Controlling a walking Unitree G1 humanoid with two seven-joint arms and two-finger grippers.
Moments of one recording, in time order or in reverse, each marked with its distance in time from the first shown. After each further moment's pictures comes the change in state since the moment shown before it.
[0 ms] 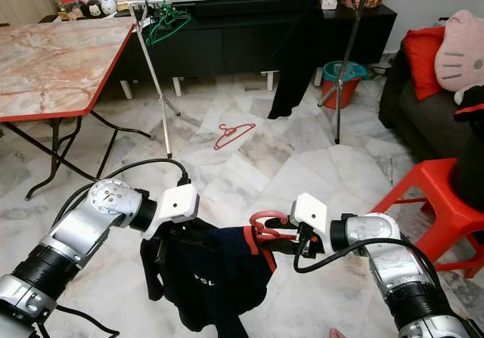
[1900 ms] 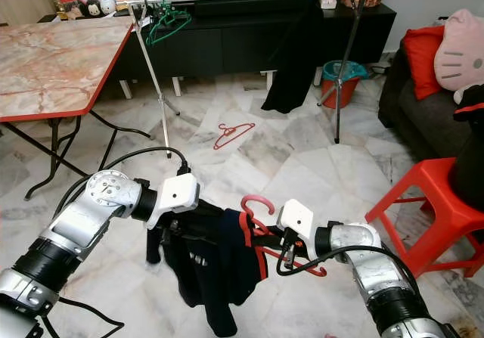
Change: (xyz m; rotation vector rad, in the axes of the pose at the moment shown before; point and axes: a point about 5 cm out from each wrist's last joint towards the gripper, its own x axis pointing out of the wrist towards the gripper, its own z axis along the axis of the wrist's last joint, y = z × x) left arm -0.005 0.012 0.016 0.084 -0.049 0.074; right arm 0.026 0.003 -0.008 0.043 -0.045 -0.126
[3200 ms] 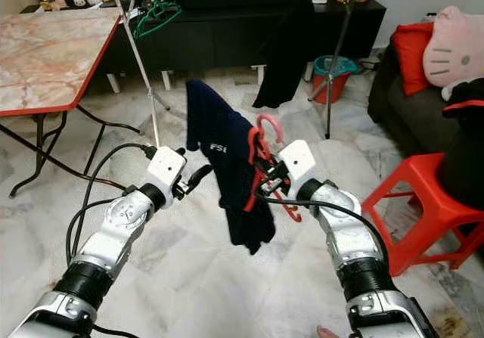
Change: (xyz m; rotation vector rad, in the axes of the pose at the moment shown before) left arm 0.004 0.026 -0.043 -0.254 -0.106 1.118; right arm 0.022 -0.031 0.078 0.020 -0.283 -0.392
